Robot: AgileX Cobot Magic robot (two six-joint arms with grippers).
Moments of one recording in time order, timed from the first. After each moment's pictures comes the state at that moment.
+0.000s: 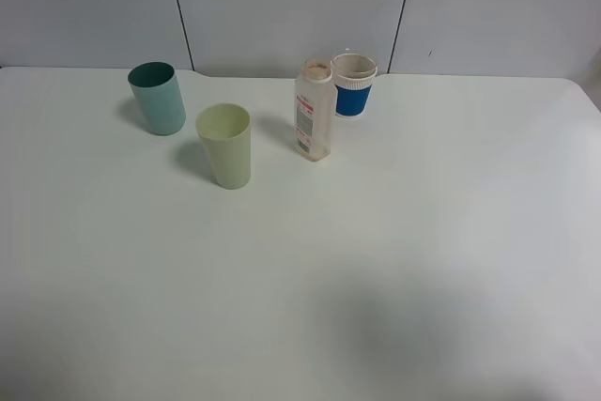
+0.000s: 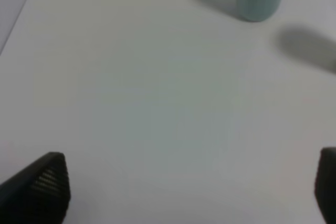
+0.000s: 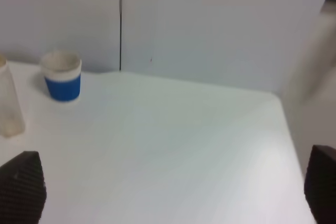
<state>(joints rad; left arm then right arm) 0.03 0.00 -0.51 0.03 1.05 -0.02 0.16 0.09 -0.85 -0.10 1.08 -0.10</state>
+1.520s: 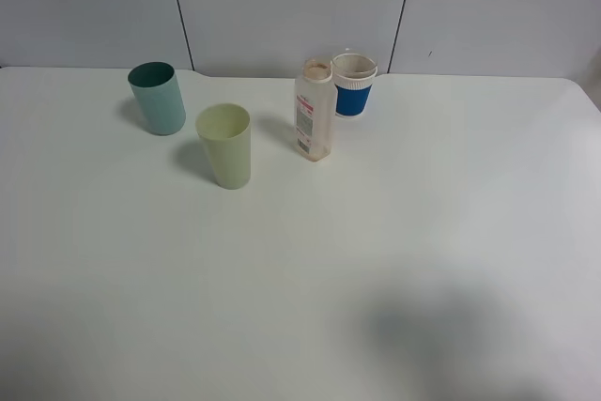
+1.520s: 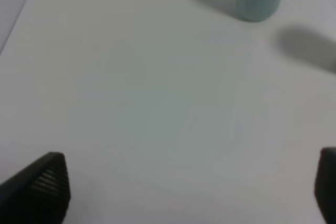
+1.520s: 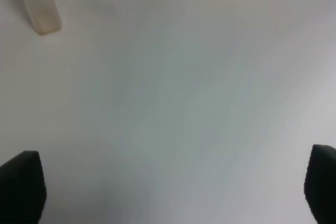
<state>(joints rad) 0.03 0.00 -0.51 0.03 1.05 -0.02 0.17 0.00 -0.50 0.01 1.06 -0.09</state>
